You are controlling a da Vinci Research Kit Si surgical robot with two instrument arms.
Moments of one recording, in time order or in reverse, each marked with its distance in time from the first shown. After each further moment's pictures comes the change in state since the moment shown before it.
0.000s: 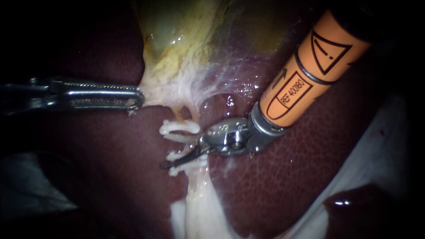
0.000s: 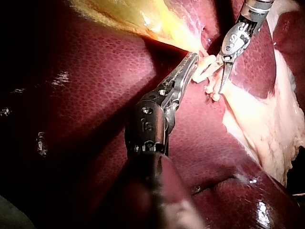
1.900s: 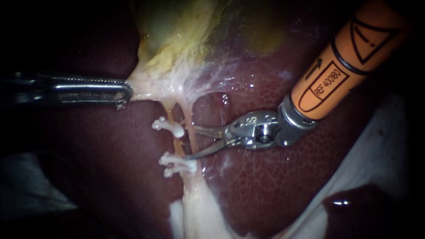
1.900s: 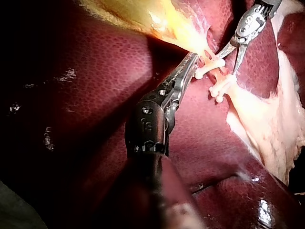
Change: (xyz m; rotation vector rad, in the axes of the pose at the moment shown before) right arm -0.001 0.000 -0.005 0.023 0.019 0.023; left arm 0.001 0.000 -0.002 0.006 0.003 -0.010
